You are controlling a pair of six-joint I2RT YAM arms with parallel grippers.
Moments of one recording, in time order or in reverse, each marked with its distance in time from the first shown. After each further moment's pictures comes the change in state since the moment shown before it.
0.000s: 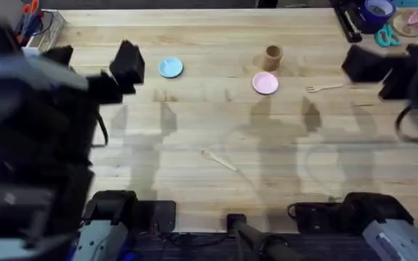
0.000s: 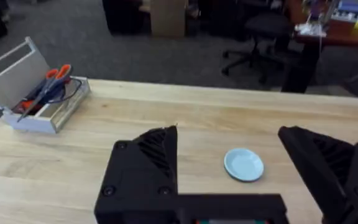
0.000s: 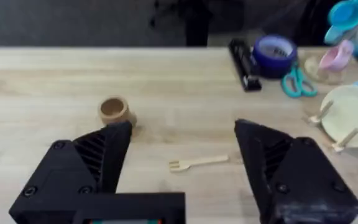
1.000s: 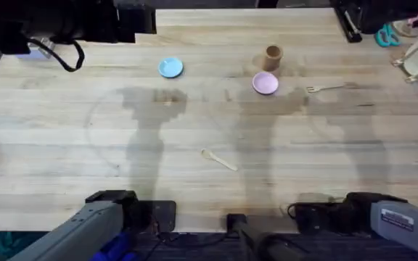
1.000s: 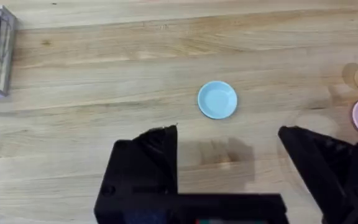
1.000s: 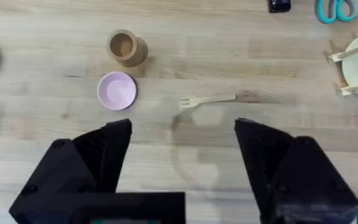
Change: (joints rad) left arm 0.000 0.698 0.802 -0.727 0.175 0.086; right arm -0.001 0.667 0.905 -0.827 -0.031 -0.040
